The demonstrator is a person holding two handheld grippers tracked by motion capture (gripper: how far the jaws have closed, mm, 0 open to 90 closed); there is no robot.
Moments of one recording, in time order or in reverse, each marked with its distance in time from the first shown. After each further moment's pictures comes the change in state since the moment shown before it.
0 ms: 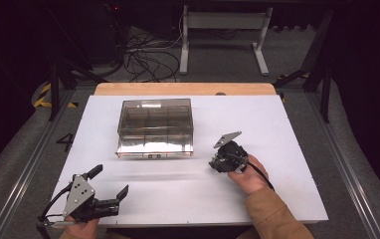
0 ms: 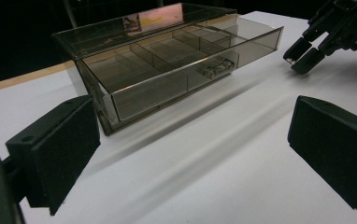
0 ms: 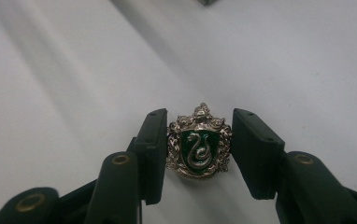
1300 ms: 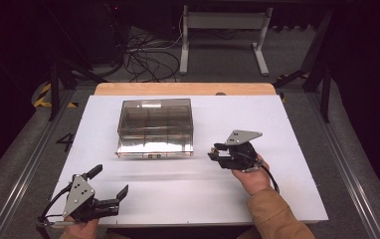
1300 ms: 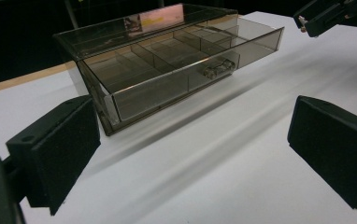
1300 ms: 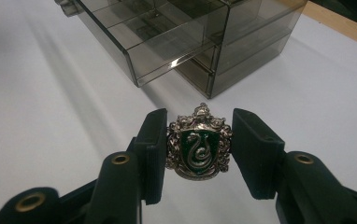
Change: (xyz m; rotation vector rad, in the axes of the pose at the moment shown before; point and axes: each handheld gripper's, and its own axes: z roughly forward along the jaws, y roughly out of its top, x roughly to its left) left arm 0.000 0.000 0.000 -0.001 0.004 0.000; right arm 0.004 0.000 -0.042 -0.325 0.029 -0.030
